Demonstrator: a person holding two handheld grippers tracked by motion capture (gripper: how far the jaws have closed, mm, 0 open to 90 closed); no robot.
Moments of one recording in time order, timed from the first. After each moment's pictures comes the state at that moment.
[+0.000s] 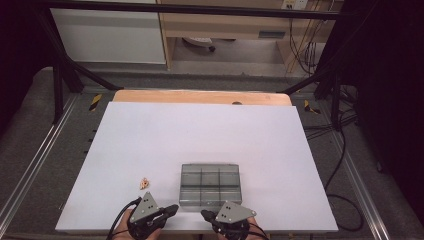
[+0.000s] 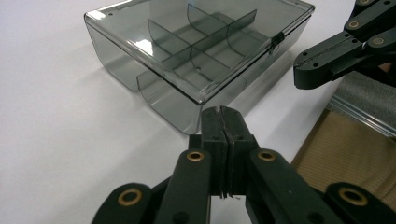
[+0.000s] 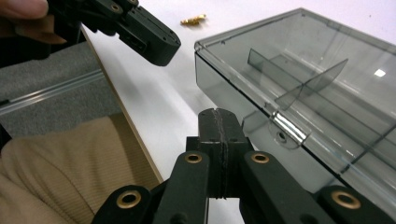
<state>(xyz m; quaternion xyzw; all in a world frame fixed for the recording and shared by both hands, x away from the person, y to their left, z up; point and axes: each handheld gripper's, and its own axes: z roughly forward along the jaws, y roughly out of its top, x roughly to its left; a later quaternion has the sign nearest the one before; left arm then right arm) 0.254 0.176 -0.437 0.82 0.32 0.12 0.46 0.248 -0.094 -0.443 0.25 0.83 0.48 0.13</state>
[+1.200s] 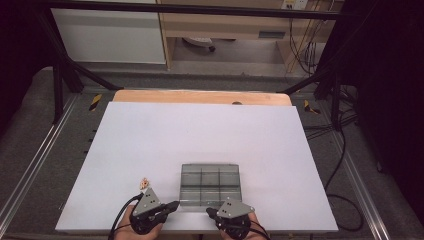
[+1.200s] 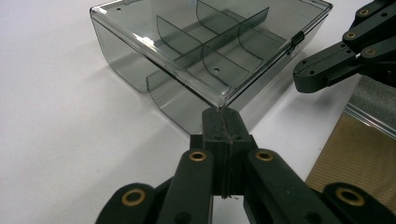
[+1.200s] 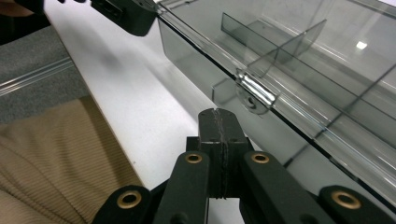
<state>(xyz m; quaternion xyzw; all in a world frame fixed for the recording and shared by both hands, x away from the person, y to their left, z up) 0.269 0.174 -0.443 0.82 0.32 0.12 0.47 0.256 -0.098 -0.452 0.29 0.84 0.43 0.14</state>
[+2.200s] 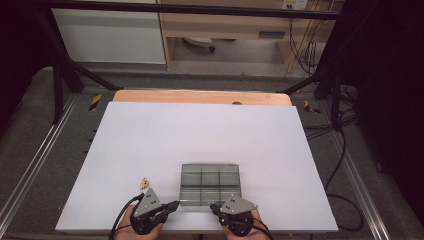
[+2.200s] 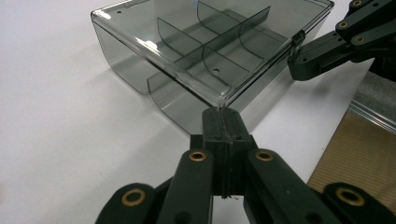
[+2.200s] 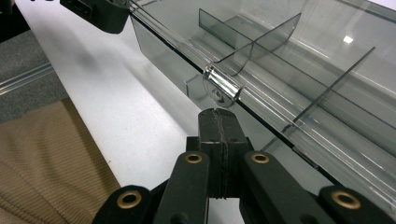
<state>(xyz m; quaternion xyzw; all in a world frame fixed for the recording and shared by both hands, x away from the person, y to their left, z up) 0.268 0.173 -0.442 0.82 0.32 0.13 0.46 0.263 -0.106 -0.453 0.31 0.84 0.43 0.15</state>
